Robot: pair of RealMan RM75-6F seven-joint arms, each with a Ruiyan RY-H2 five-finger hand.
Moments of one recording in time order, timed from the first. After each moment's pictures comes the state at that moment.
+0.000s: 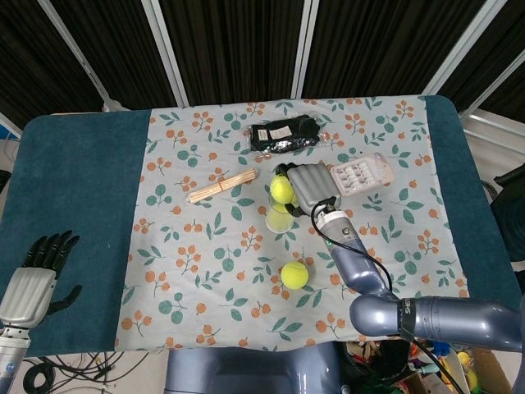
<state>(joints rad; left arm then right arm) -0.12 -1.16 0.02 -1.63 1.58 1.46 0.10 1.16 -1.26 0.30 -1.85 -0.41 1.07 -0.65</state>
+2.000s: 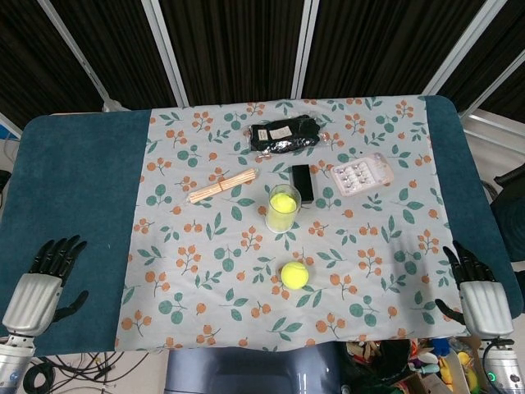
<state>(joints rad) -0.10 -1.17 0.04 -1.65 1.66 1.51 0.12 0.11 -1.32 -0.07 -1.32 -1.48 1.64 -0.03</state>
